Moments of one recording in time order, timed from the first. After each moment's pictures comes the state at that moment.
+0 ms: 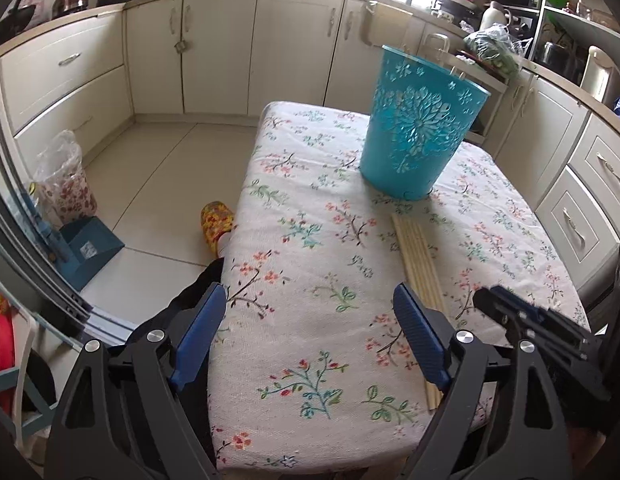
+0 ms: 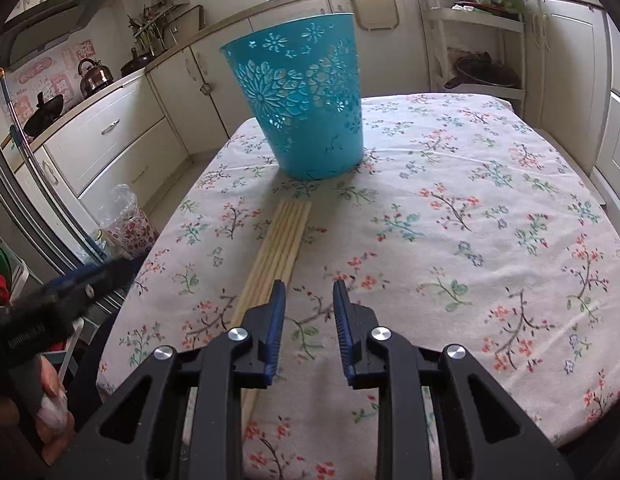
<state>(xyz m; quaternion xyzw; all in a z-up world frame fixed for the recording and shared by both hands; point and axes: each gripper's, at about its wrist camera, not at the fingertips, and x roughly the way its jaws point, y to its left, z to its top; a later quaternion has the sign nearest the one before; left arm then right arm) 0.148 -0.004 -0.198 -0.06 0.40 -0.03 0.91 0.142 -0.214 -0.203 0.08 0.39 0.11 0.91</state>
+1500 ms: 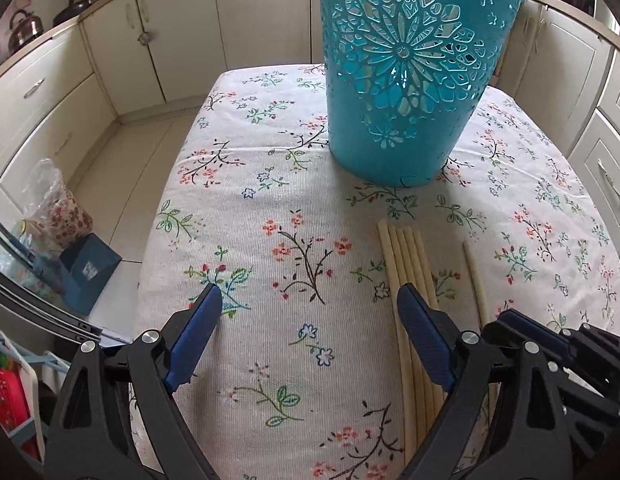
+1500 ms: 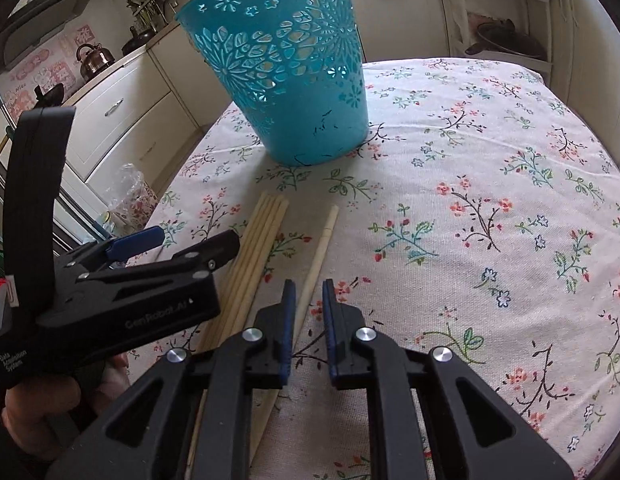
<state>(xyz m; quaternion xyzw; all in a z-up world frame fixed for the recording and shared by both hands) 0.250 -0.079 -0.238 0.02 0.47 -0.03 0.88 0.180 -0.236 -0.216 0.09 0.45 0.15 0.88</state>
